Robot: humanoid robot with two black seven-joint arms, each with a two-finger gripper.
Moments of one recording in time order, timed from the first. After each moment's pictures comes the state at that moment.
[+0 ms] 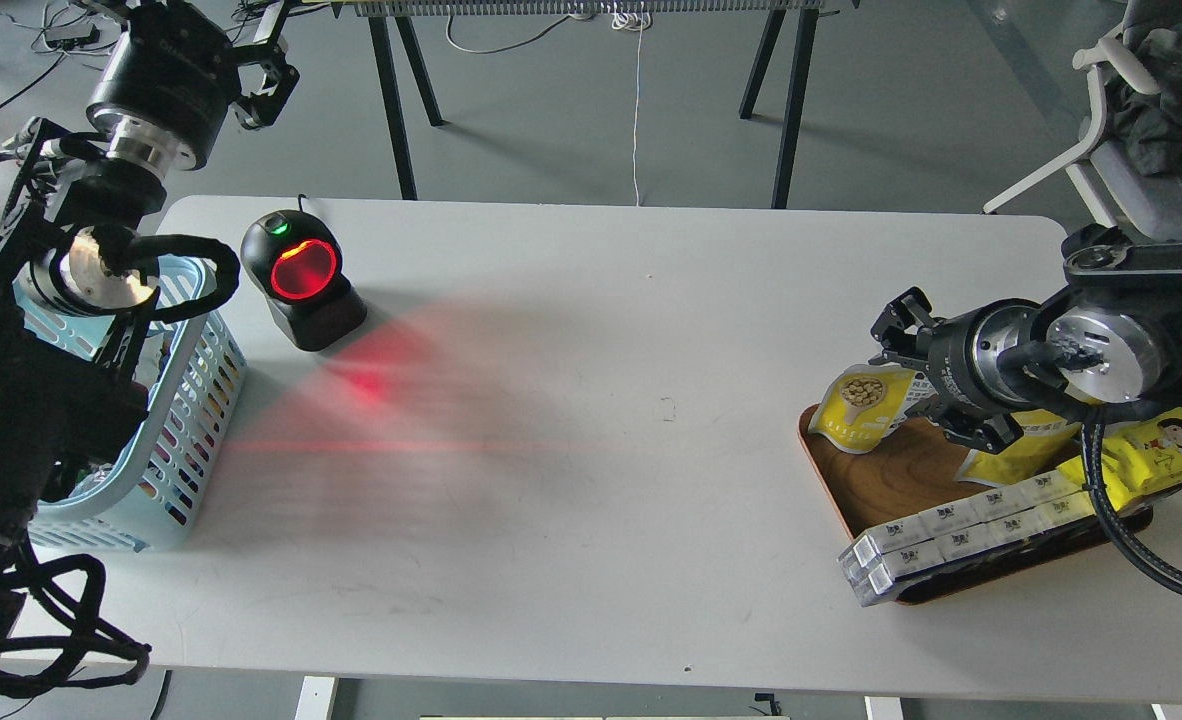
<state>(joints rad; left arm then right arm) -0.70 0.30 -1.30 -0.97 0.40 -0.25 -0.11 1.68 -0.74 -0.59 1.68 0.24 -0.34 -0.49</state>
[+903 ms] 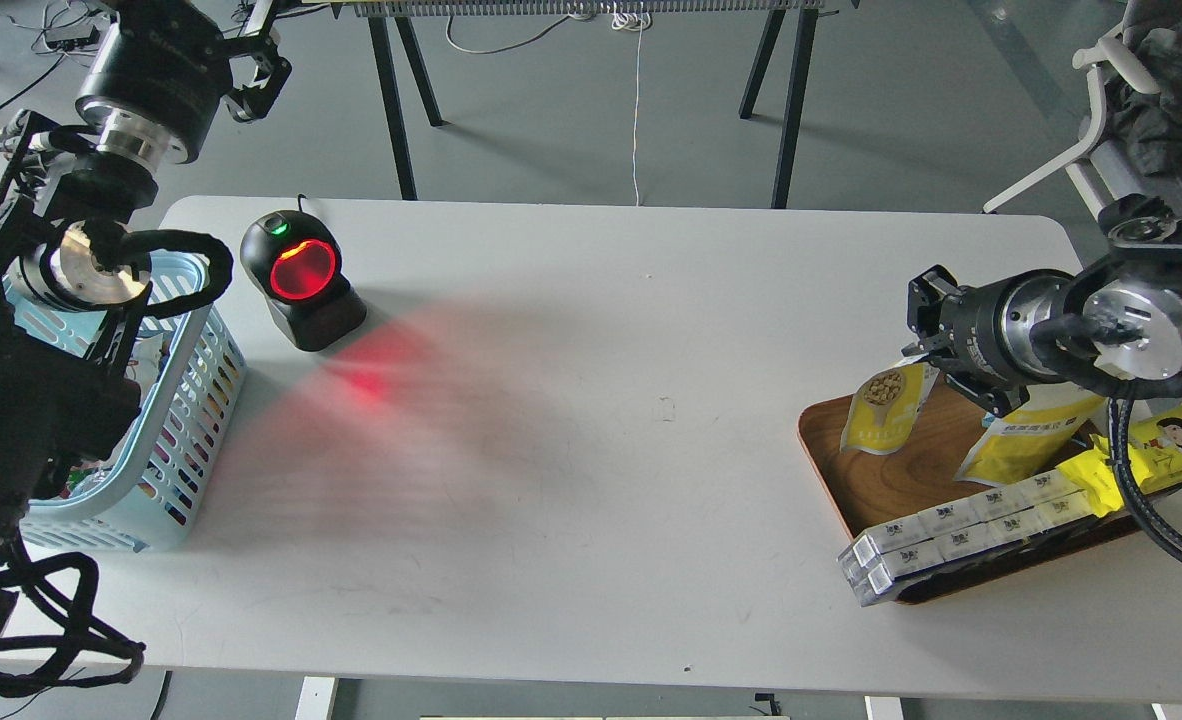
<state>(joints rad) -0.71 0.31 -1.30 -0.99 0.40 -0.24 -0.11 1.75 -0.81 -0.56 1.68 0.22 -0.33 -0.49</state>
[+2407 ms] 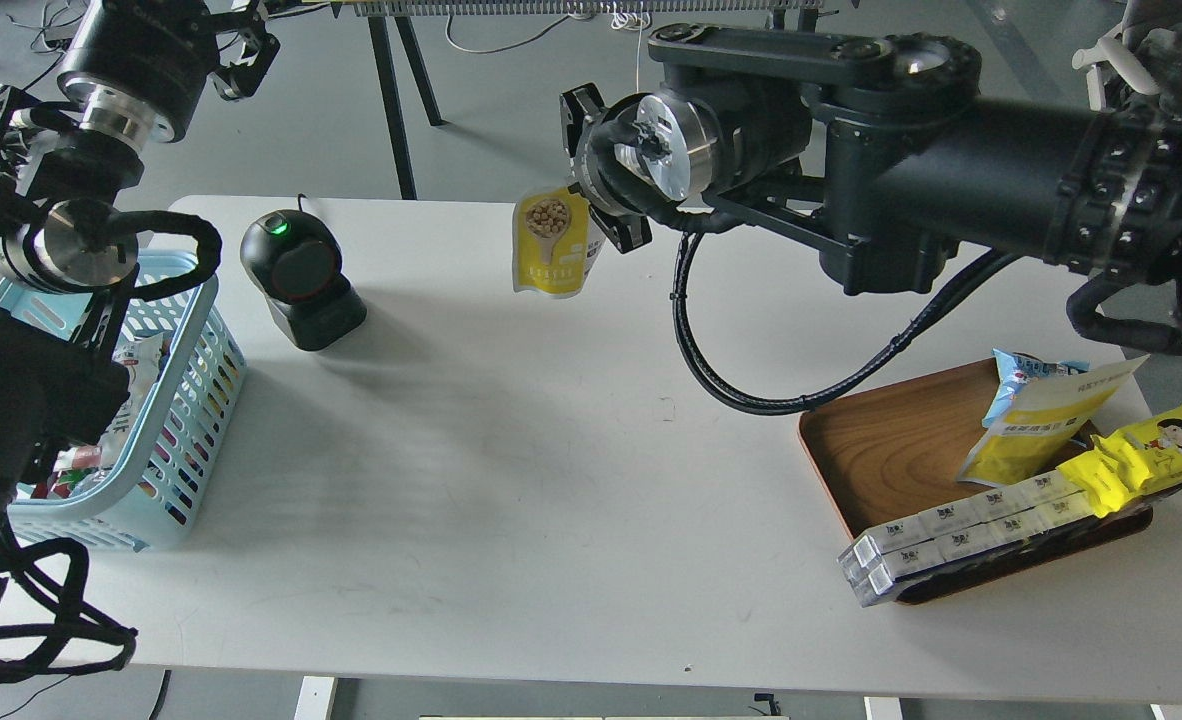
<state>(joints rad) -0.74 0.32 -1.30 -0.98 0.40 -0.24 -0.11 1.70 0.00 -0.23 0.93 0.48 -0.42 -0.49</state>
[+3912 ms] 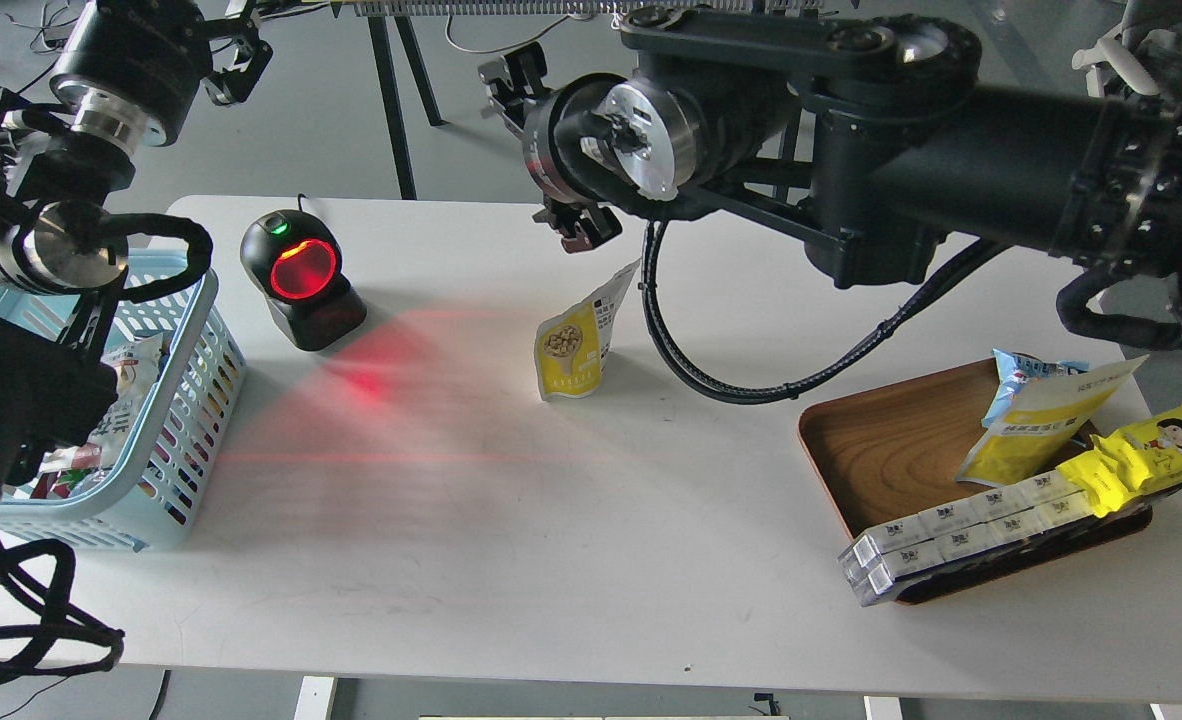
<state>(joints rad) -0.74 0.35 -1.29 -0.98 0.40 -0.24 -0.09 1.74 0.00 -0.12 1.01 0.37 -0.35 -0.49</state>
